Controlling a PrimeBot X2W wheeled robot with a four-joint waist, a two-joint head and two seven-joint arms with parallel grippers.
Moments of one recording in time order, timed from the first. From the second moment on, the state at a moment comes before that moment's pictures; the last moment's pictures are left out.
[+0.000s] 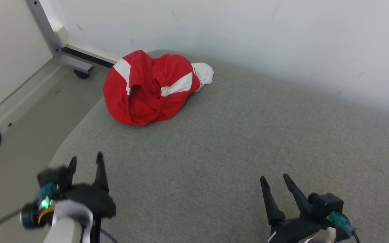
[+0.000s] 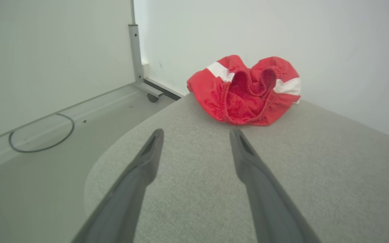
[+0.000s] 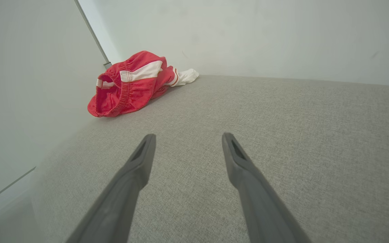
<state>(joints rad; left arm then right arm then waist) -0.33 0.13 -0.10 0.46 -0.37 0.04 -0.09 -0.10 -0.05 0.09 0.29 0.22 0.13 -0.14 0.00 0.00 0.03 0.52</state>
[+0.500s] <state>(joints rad) -0.87 0.15 -0.05 0.88 -0.51 -0.07 0.03 -0.13 -0.05 0.15 0.12 0.13 0.13 -0.03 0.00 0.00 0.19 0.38</state>
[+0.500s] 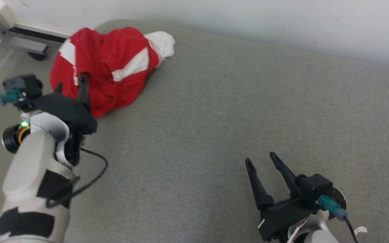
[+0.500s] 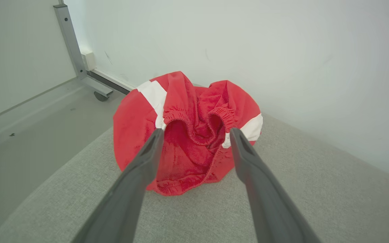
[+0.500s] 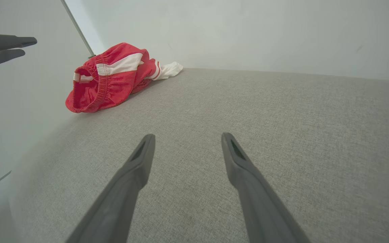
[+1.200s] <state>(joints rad) -1.08 0.27 -0.01 1.11 -0.56 -0.03 0.12 -0.16 -0.08 0.15 -0.01 0.12 0.13 -0.01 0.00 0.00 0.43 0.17</state>
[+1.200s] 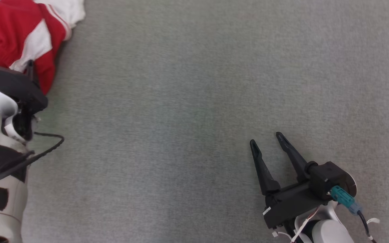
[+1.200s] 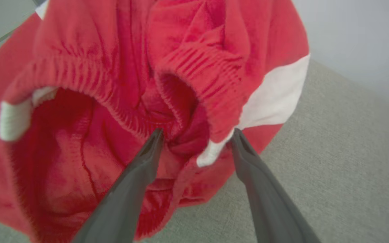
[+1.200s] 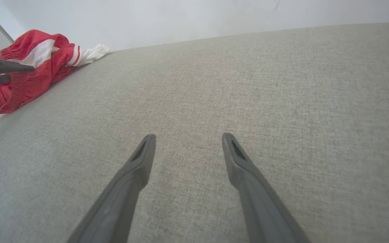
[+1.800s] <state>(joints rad) -1.13 0.37 -0.04 1.16 -0.55 -0.05 0.14 -0.18 -0.06 0.18 0.06 0.17 0.13 -0.05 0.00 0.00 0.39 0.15</state>
